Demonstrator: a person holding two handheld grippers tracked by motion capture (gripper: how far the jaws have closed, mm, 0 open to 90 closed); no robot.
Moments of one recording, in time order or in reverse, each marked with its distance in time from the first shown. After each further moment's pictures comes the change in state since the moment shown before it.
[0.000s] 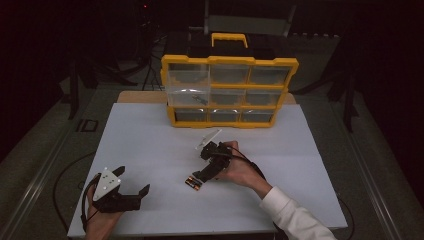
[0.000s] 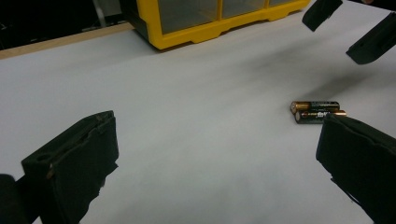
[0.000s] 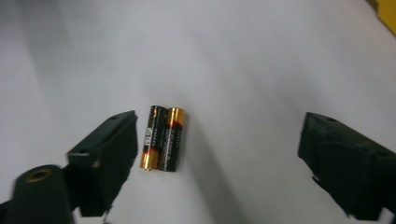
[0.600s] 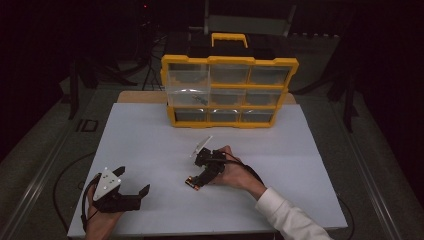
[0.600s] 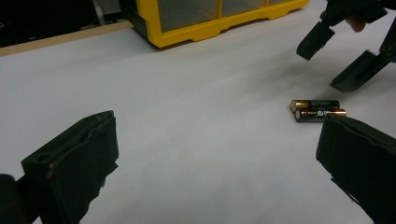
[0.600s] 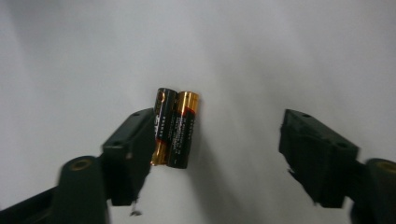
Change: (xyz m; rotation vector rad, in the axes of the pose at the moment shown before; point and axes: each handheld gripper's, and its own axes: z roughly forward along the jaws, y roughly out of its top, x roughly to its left) left arm 0.001 -0.001 0.000 0.007 -0.001 0.000; right arm 0.009 -0.002 0.023 0.097 0.011 -0.043
